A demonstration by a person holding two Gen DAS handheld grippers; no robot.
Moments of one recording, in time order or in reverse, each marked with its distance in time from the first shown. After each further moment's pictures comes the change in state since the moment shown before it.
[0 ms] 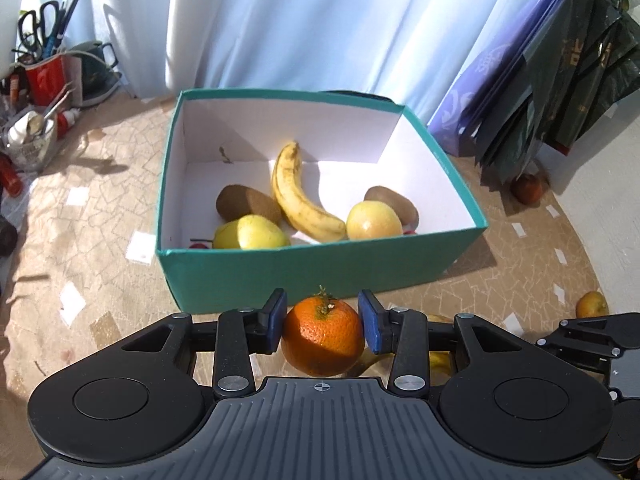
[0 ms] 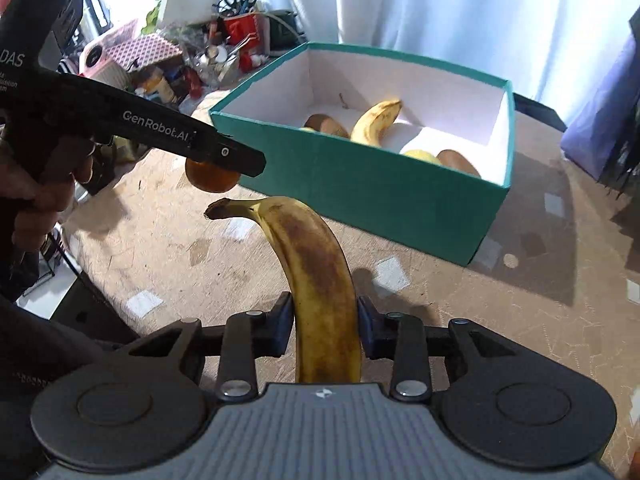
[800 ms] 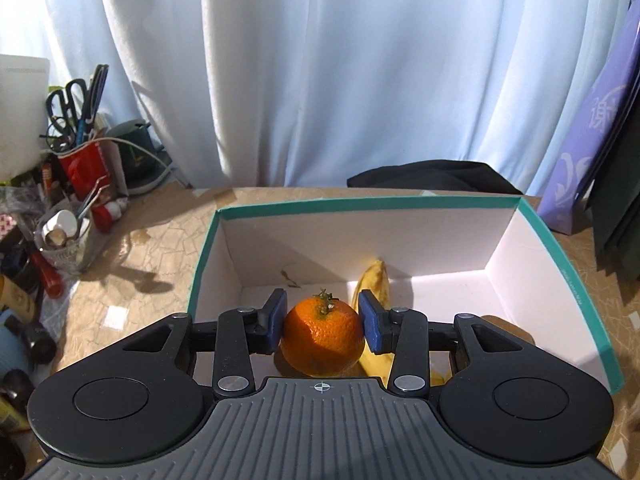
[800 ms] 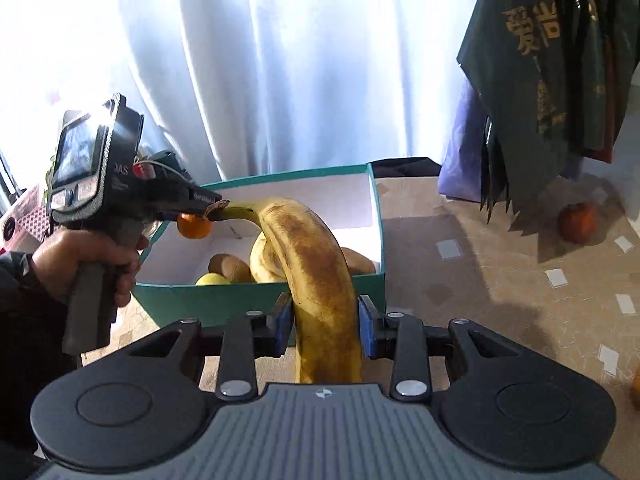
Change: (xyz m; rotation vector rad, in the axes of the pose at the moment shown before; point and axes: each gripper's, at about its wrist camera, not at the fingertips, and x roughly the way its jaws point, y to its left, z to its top) left arm 0.096 0.005 0.087 0.029 -0.153 0.320; right arm -0.036 -0.022 0.008 0.351 -0.336 -0.227
